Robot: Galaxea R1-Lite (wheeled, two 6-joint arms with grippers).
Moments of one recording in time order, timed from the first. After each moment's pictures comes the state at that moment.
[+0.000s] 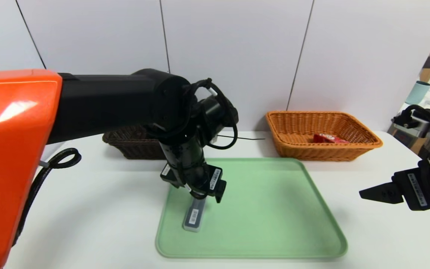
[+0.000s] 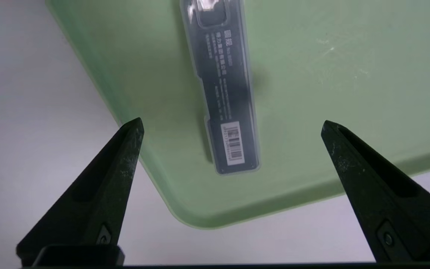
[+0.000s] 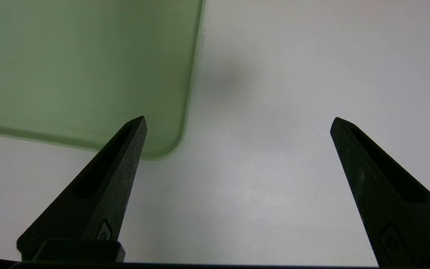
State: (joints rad) left arm -0.75 2.13 -1.96 1.06 0.14 -0.38; right arm 0.29 1.35 -1.10 0.68 -0.11 0.06
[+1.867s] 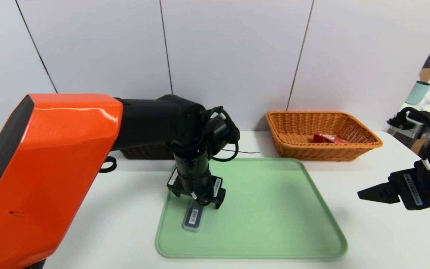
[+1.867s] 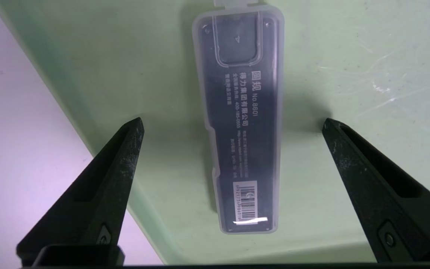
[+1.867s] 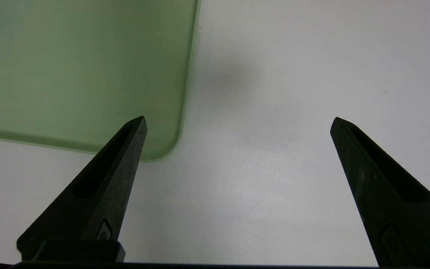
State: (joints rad) left arm -0.73 2.24 -1.96 1.02 0.15 -0.43; right arm 0.28 1.37 -1.10 0.68 -0.11 0.06
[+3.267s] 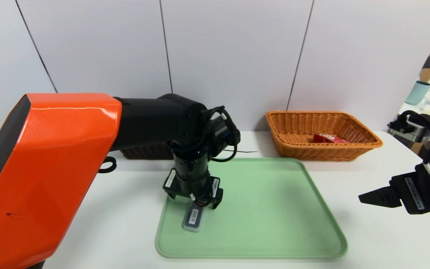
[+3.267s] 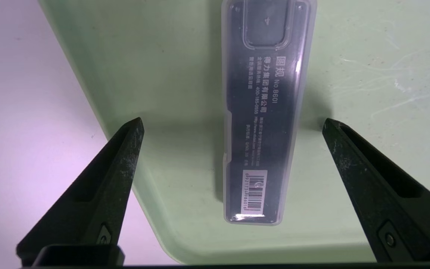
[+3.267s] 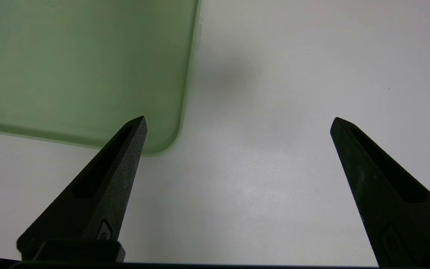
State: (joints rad) left arm -0.74 2.24 -1.96 1.07 0.19 -0.52; right arm 0.28 1.36 -1.09 0.68 -0.11 0.06
